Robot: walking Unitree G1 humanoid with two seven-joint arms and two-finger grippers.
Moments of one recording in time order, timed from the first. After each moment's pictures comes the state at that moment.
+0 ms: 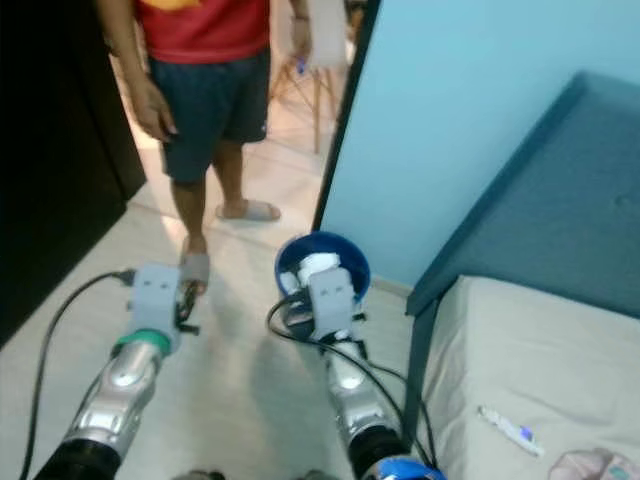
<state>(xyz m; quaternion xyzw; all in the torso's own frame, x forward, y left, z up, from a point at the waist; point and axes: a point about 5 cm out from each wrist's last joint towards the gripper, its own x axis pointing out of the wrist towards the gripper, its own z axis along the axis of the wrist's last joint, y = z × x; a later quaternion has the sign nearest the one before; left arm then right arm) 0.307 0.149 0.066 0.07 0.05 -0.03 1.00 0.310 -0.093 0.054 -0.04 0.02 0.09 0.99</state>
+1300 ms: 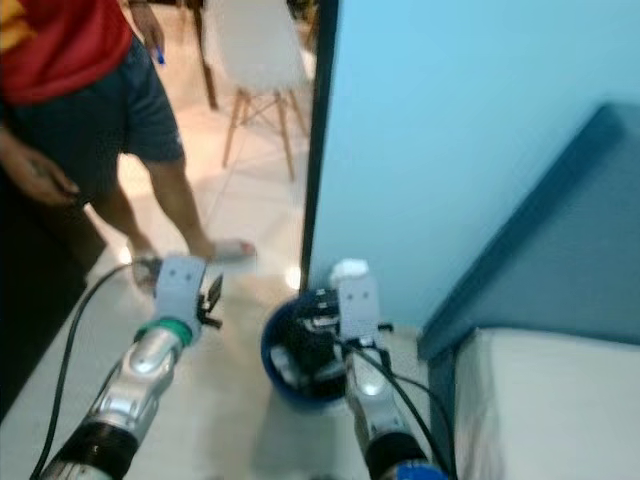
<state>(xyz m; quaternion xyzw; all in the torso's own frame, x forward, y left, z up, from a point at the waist) 0.319 0.136 0.074 0.09 0.05 -0.09 0.99 0.308 -0.113 0.049 -0.03 0.02 0.03 1.00</state>
